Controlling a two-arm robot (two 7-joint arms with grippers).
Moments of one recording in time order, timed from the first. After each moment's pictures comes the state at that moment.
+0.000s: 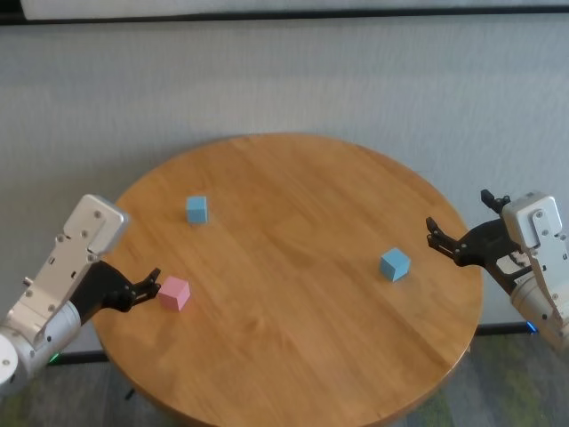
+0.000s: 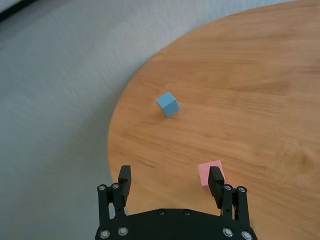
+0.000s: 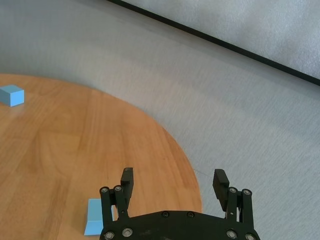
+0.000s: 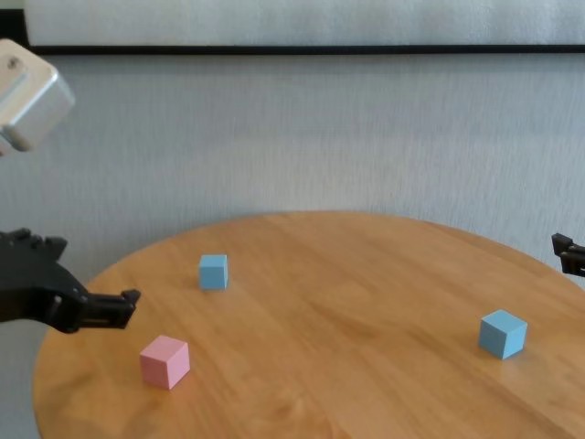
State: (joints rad) left arm -0.11 0.65 0.43 -1.77 -0.22 0.37 -0.01; right arm 0.20 0.60 -0.45 -1.41 0.25 -0.12 -0.03
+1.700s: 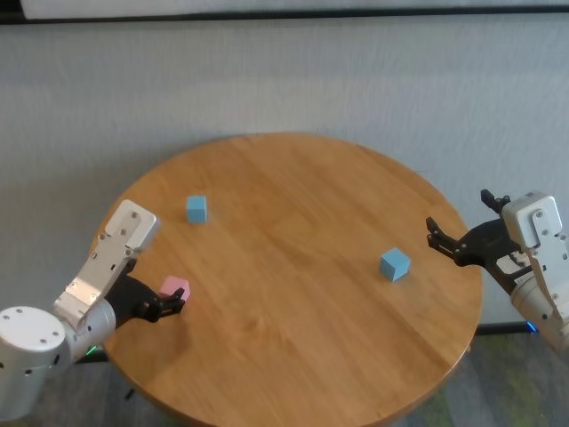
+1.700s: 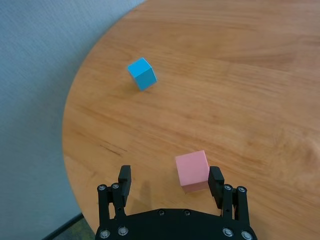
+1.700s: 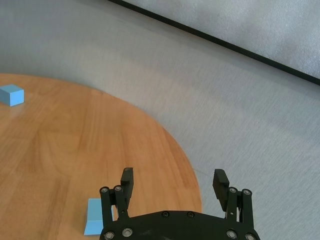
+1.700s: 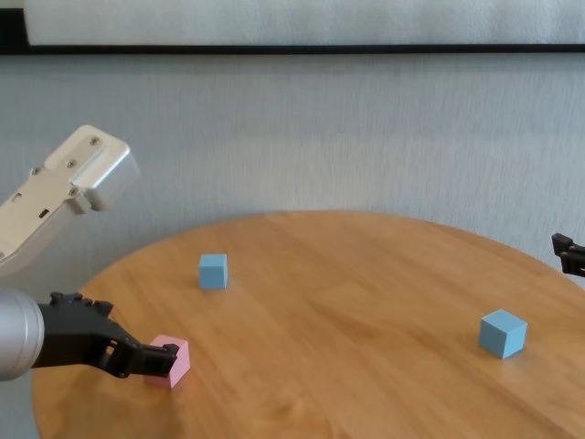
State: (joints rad) left arm -0.23 0.48 0.46 -1.54 -0.19 0.47 -0.12; right arm 0.20 0.60 -0.45 -1.41 0.25 -0.12 -0.03
